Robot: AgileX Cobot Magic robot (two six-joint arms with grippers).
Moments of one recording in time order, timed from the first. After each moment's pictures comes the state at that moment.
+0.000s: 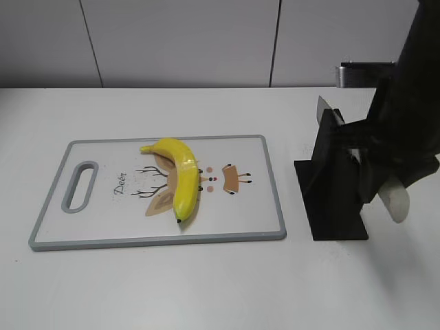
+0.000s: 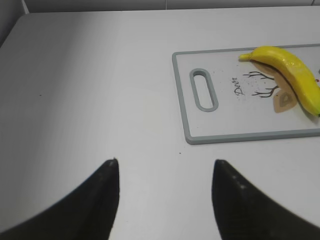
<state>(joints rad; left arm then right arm) -0.06 -0.01 -0.49 -0.10 1.09 0.16 0.45 1.63 -1.17 0.10 1.20 0.38</state>
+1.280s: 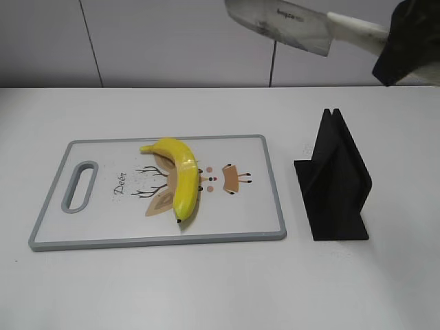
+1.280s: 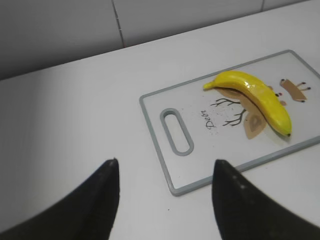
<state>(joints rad) -0.06 0.44 -0.69 -0.31 0.88 0.55 0.45 1.46 -1.45 0.06 1.23 -0.35</state>
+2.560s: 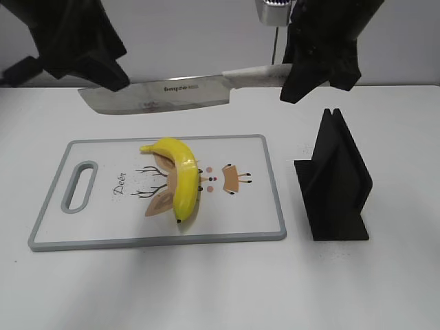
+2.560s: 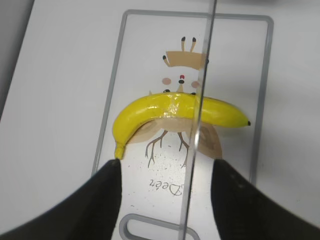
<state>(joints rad) -0.39 1.63 -1.49 -0.42 1.07 1.30 0.45 1.84 -1.67 0.30 1.20 -1.28</state>
